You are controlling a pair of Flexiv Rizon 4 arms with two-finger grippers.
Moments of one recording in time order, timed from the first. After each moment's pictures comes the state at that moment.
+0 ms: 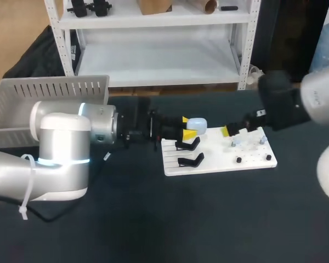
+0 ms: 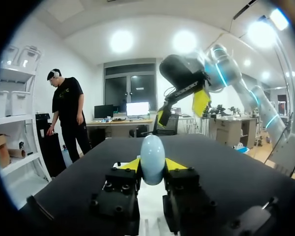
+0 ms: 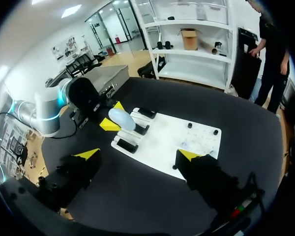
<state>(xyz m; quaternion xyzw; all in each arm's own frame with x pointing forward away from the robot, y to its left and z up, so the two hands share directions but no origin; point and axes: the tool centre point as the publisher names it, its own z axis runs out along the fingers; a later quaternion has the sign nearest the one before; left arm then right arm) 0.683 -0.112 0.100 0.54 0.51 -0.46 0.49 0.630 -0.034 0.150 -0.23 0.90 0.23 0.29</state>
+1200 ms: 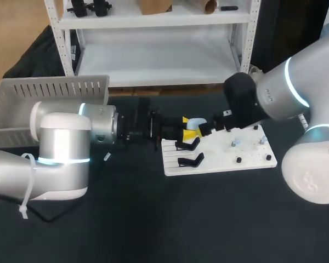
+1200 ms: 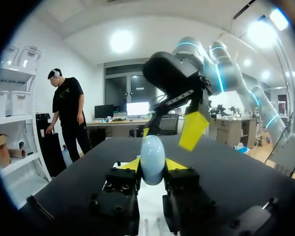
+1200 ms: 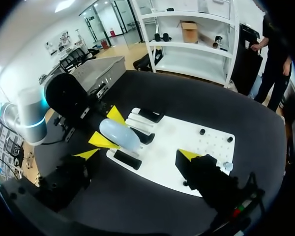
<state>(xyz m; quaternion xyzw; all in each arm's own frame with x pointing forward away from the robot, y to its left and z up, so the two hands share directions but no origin) 0.683 -0.113 0.100 0.54 0.51 -0.46 0.49 0.663 0.010 0.118 -0.22 0.92 0.21 0.26</state>
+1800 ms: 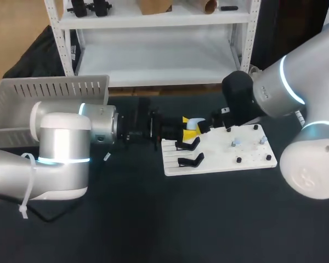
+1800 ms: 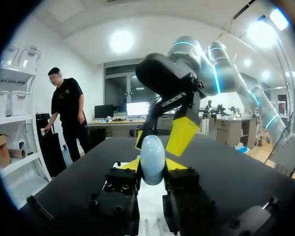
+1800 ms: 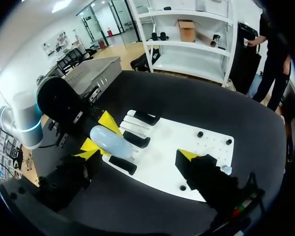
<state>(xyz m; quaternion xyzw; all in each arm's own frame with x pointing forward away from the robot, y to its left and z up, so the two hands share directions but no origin) 0.683 -0.112 0.100 0.54 0.51 -0.46 0.49 0.675 0.009 0.113 -0.21 0.92 0.20 0.26</state>
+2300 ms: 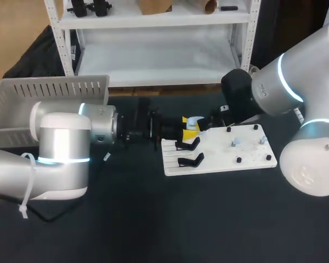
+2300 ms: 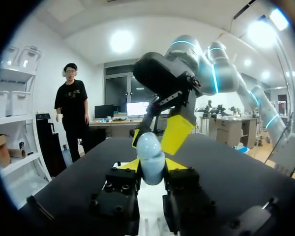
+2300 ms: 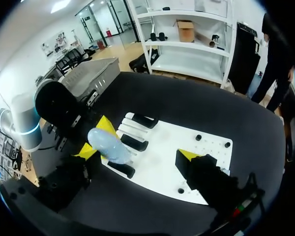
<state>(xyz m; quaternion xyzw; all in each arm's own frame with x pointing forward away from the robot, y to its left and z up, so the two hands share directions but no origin) 0.683 -0.112 0.099 0.54 0.51 -0.46 0.49 0.684 0.010 0.118 -0.21 0.92 0.20 0.27</state>
